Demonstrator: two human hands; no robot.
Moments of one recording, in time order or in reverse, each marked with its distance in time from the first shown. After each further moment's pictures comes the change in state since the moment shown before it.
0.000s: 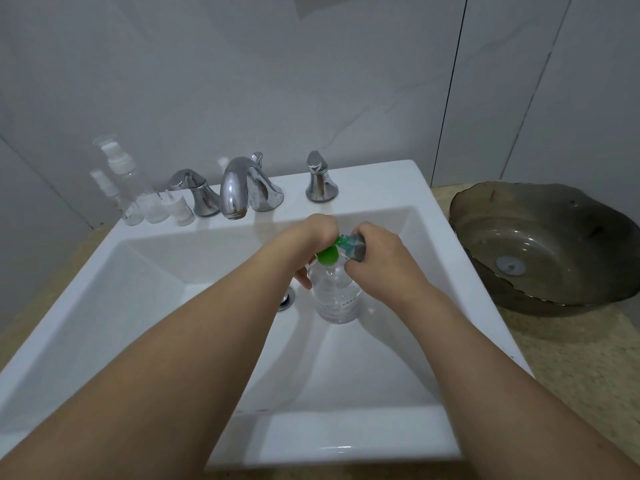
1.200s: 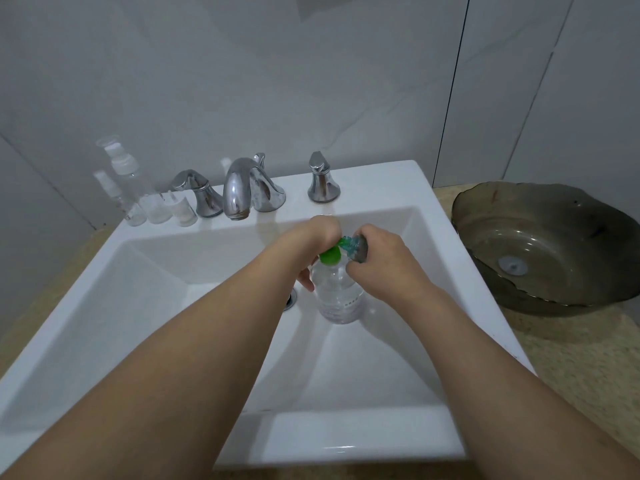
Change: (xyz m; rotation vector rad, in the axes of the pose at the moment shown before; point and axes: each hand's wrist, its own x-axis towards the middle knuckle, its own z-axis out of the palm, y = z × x) left_hand 0.005 -0.003 0.003 -0.030 0.000 -0.016; right_hand 0.001 0.001 0.001 -0.016 -0.011 0.018
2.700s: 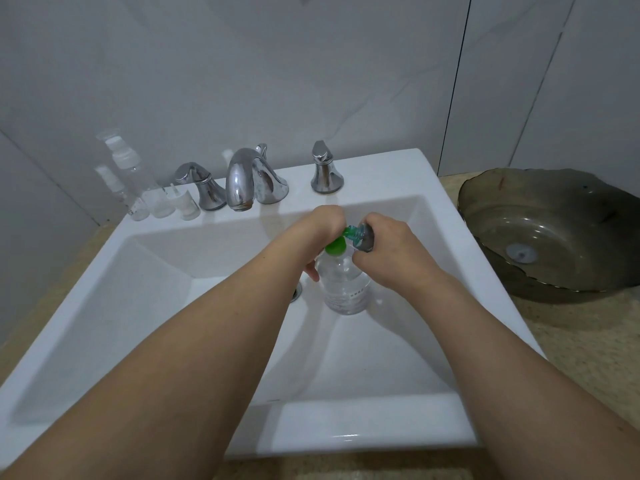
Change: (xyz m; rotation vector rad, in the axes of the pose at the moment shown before) left_hand -0.016 0.001 0.003 -0.063 0.027 -0.017; right_hand 0.003 0.003 0.000 -0.015 -0.004 -0.010
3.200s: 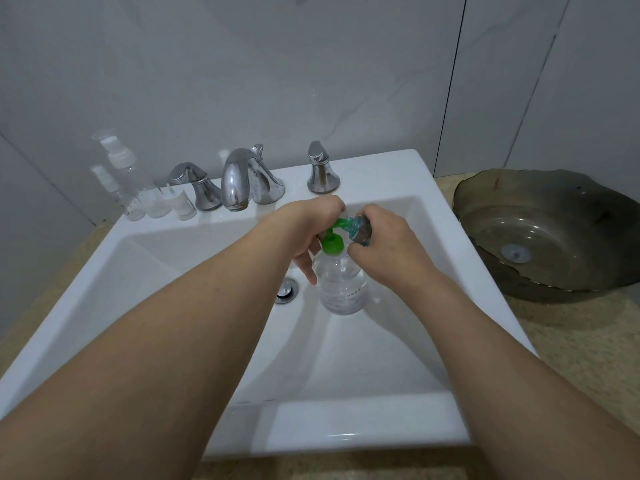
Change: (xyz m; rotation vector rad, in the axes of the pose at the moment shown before) left_hand 0.012 0.008 -0.016 0.051 -0.152 0.001; right_hand -0.002 -0.005 -0.005 0.056 0.067 -0.034
